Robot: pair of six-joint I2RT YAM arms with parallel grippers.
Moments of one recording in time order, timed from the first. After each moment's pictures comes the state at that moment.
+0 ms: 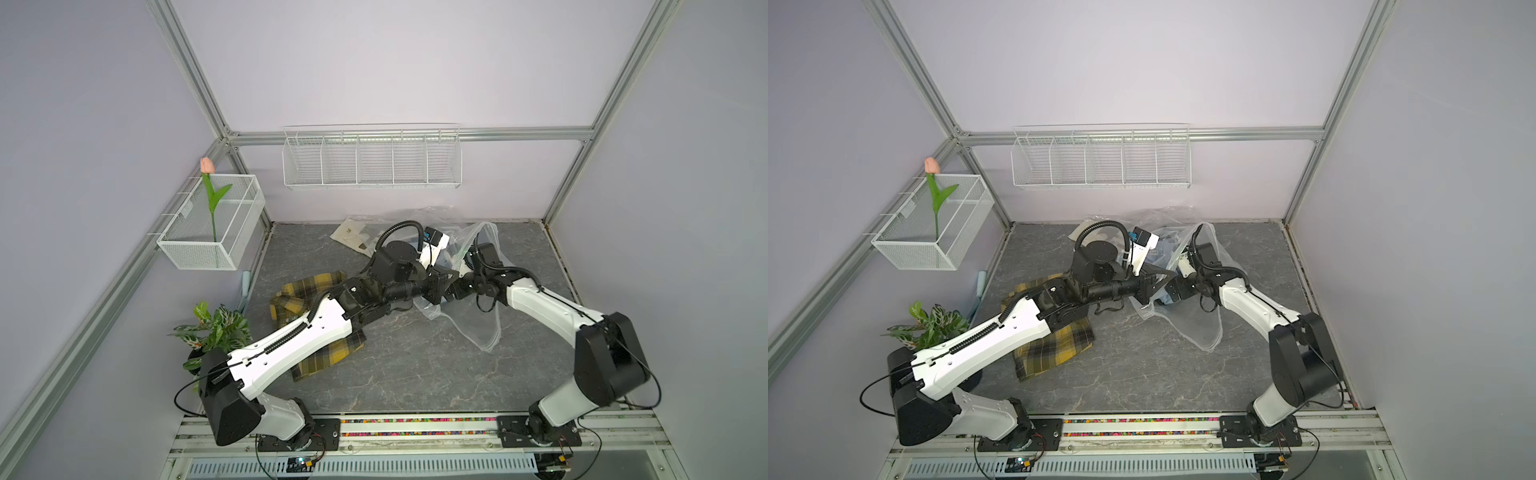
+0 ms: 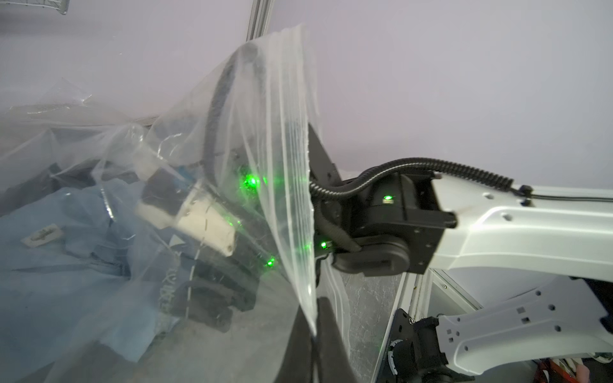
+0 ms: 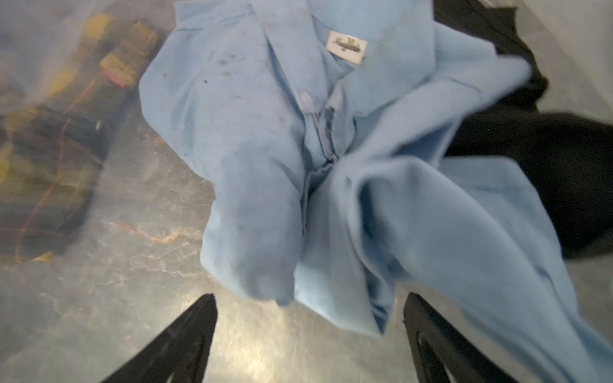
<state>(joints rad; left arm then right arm) -0.97 1.40 1.34 -0.24 0.22 -0.37 0.41 1.54 1.05 -0.36 -0.22 0.04</state>
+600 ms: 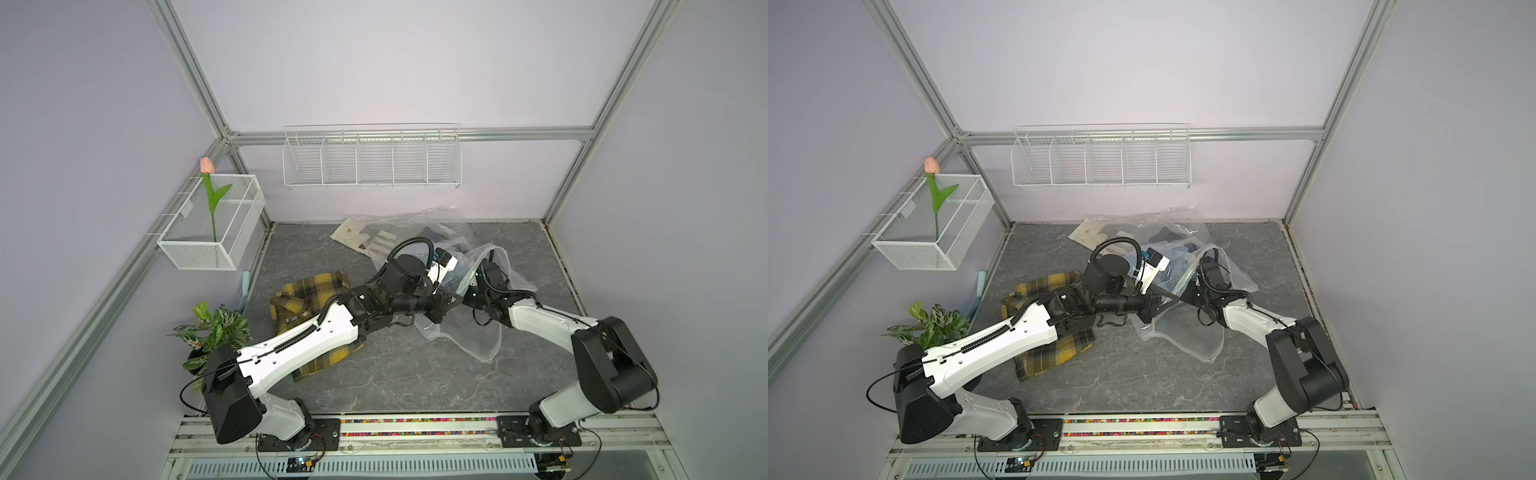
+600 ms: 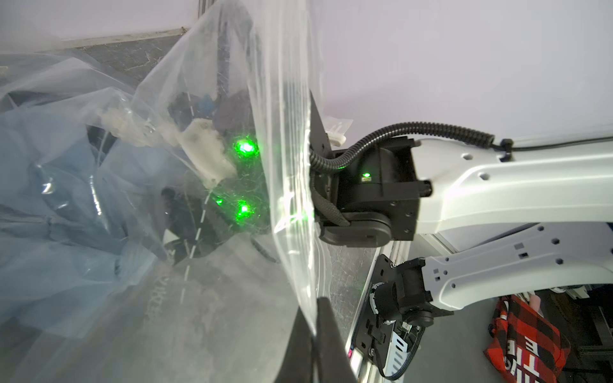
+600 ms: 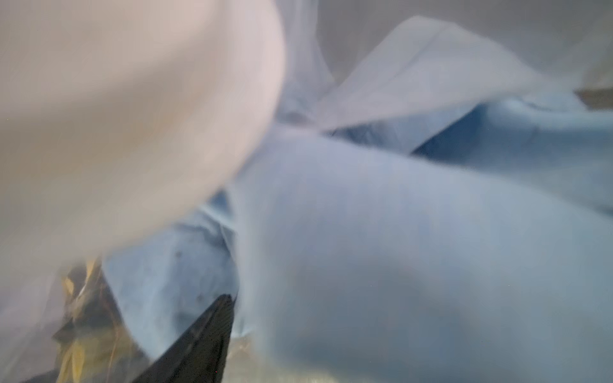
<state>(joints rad) -1.00 1.43 1.27 -0.28 0.32 -0.37 0.41 1.58 0.81 0.03 -0.09 0.70</state>
